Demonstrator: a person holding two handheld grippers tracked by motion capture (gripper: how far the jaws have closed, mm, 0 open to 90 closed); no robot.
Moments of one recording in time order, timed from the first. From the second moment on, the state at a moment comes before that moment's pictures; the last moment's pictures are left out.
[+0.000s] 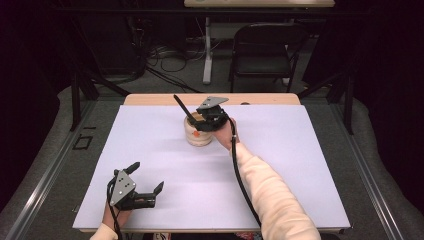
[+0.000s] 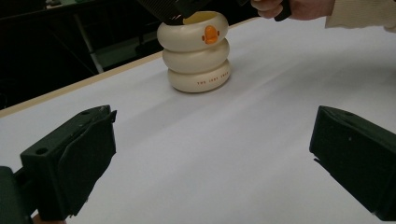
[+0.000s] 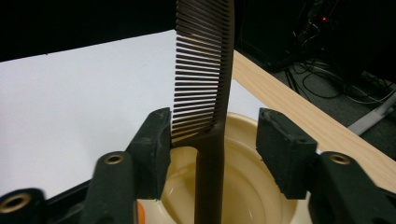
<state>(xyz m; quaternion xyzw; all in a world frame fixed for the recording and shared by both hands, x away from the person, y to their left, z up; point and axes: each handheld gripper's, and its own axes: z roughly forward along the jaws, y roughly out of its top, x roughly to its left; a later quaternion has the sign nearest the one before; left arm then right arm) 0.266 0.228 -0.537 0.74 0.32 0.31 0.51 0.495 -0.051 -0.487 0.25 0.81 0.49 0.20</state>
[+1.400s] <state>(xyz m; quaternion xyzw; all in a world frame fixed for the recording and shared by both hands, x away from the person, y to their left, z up) 0.267 0.227 -0.538 0.74 0.32 0.31 0.50 0.460 -0.088 -0.457 0.23 0.86 0.43 0.13</state>
